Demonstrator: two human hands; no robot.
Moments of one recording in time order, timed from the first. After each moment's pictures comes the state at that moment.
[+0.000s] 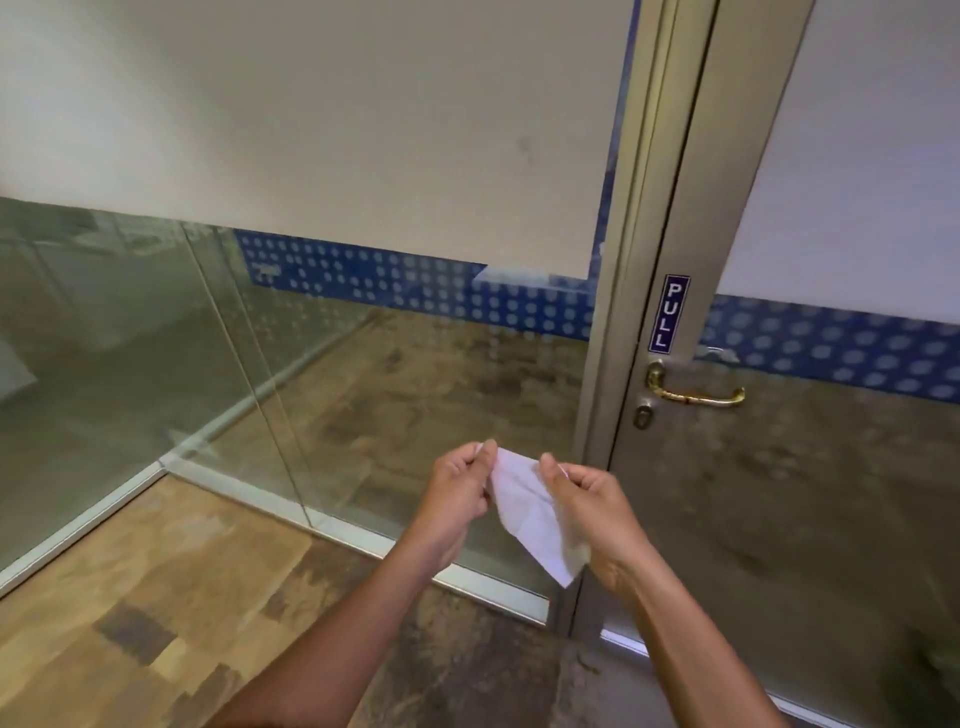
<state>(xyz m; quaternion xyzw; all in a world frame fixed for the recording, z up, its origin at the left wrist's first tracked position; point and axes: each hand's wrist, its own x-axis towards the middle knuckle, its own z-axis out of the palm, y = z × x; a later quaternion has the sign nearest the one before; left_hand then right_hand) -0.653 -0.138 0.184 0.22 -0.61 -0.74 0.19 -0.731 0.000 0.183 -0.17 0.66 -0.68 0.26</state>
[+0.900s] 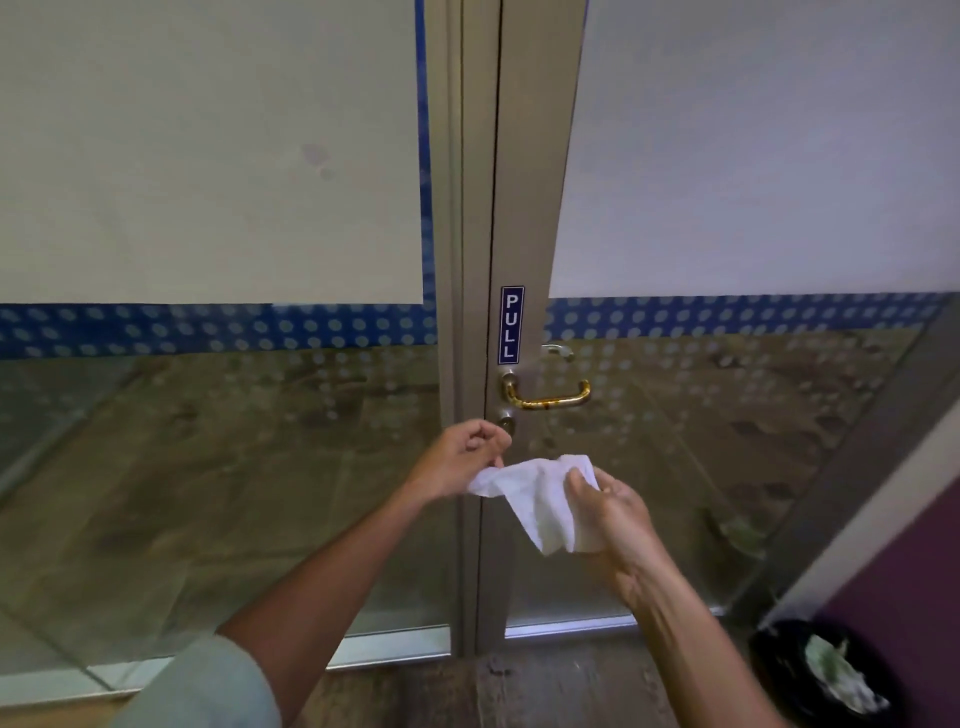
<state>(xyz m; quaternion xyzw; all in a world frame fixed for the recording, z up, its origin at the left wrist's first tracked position) -0.839 -0.142 0.184 -0.04 -0.83 -0.55 -0.03 -0.795 0.064 0.177 0.07 0.63 -0.77 0.09</state>
